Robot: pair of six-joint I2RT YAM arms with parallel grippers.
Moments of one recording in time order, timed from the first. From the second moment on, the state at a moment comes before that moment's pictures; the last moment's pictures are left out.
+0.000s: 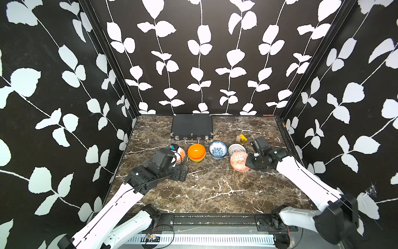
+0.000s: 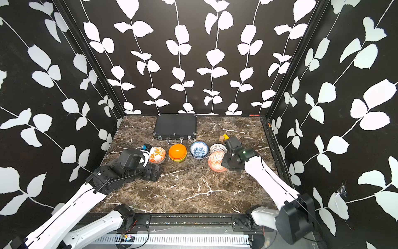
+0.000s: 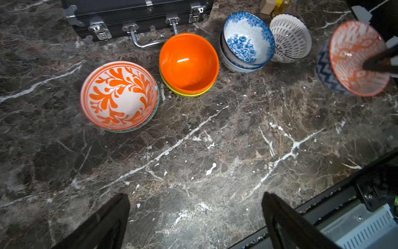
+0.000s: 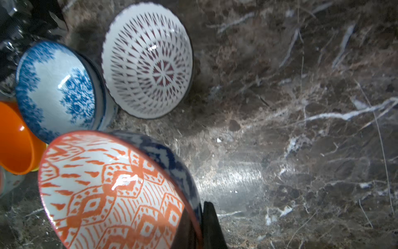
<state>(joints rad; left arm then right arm) -0.64 0.83 0.94 -0.96 0.01 -0.28 0.42 1.28 1.04 -0.93 -0.02 0.75</state>
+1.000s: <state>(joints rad) -0.64 0.77 0.91 -0.92 0.08 -0.26 0.26 1.65 1.23 -0.76 -0.14 0.67</state>
